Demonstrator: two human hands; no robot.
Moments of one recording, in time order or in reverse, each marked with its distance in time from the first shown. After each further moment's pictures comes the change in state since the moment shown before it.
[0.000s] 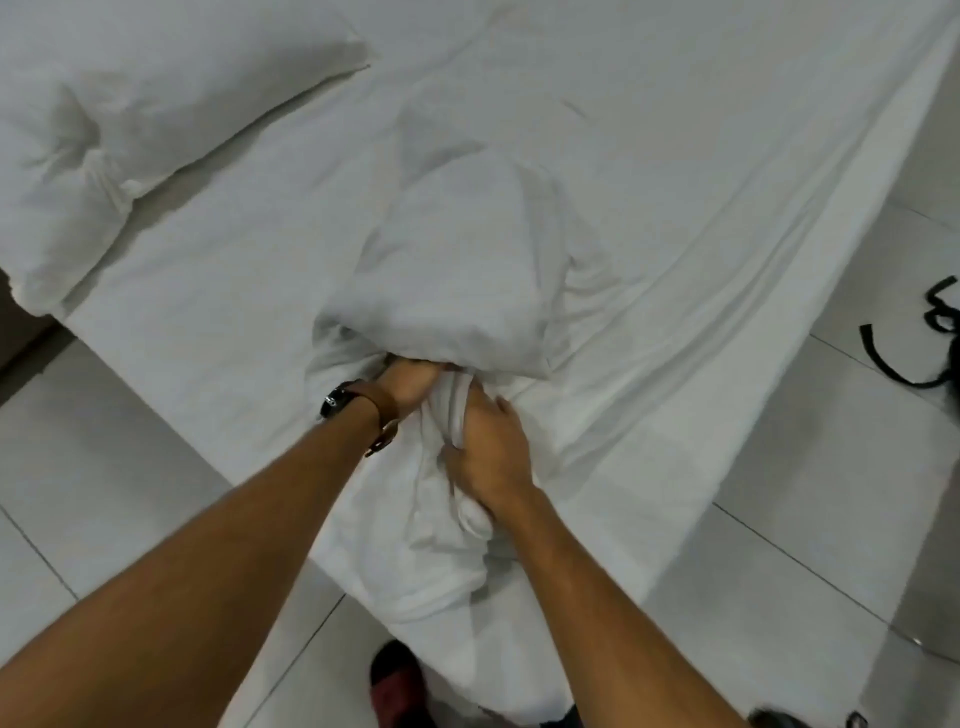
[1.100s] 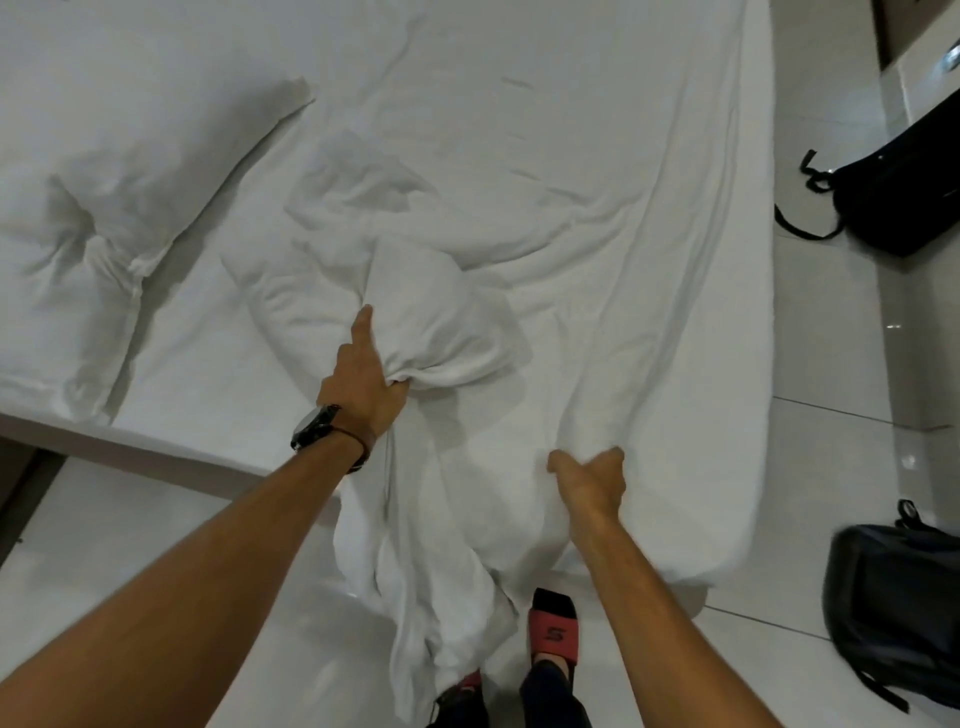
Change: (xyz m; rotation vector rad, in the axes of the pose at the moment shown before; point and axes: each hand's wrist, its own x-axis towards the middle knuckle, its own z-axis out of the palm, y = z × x) left_hand -0.017 -0.075 -0.207 0.769 0.117 0.343; right_hand -0.102 -0.099 0.138 0.920 0.557 1.049
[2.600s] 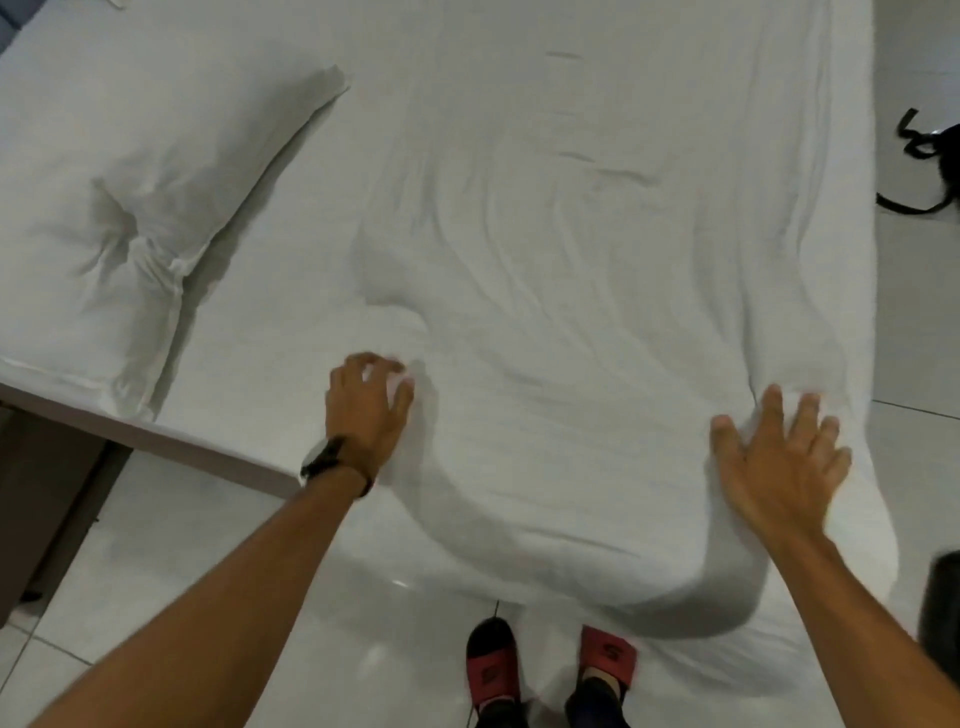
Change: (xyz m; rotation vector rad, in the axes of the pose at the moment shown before) left_hand 0.013 -0.063 0.022 0.171 0.074 0.076; right_hand 0.125 0.003 -0.107 -0.872 0.322 -0.539
